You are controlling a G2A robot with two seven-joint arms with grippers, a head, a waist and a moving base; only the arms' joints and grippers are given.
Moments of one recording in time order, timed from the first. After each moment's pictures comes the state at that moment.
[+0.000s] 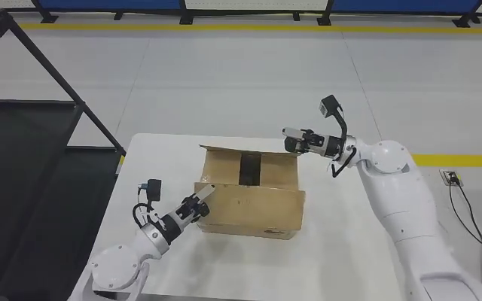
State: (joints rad) left arm 1.28 -1.15 -1.41 -1.92 -0.08 0.22 -0.52; right arm -0.38 -1.30 1.26 -0.85 0.15 -0.40 1.13
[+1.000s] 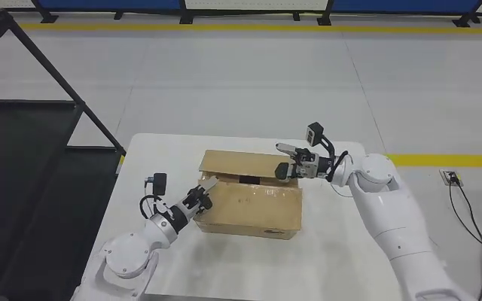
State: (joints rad) left arm 1.19 -1.16 -1.34 -1.85 -0.08 0.27 -0.45; right arm -0.49 -1.29 1.21 -0.90 0.35 0.00 1.19
